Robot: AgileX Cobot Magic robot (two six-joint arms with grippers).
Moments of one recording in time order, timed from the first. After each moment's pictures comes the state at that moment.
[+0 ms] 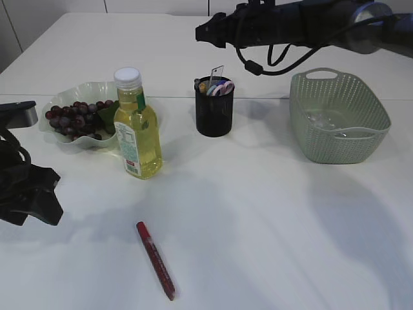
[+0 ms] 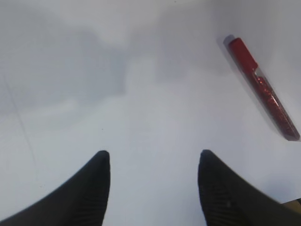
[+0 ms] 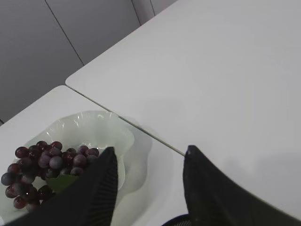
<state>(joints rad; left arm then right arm) -0.21 1.54 -0.90 -0.28 0.82 0.06 0.21 2.39 -2.13 1.31 0.60 -1.21</state>
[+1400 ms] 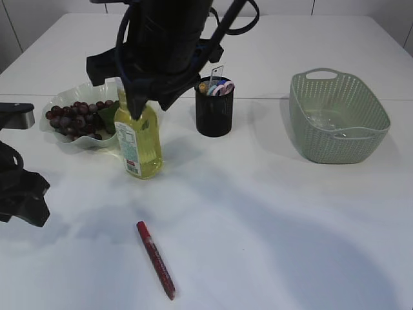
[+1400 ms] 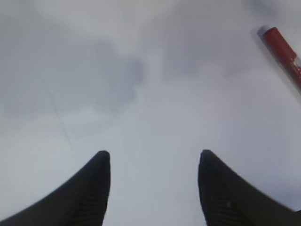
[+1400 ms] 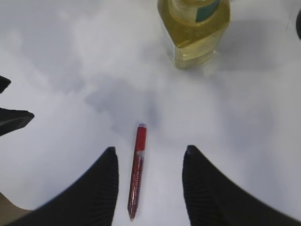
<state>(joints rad) -0.21 1.54 -0.90 -0.16 0.82 0.06 0.73 2.03 -2.06 0.07 1.24 0.13</state>
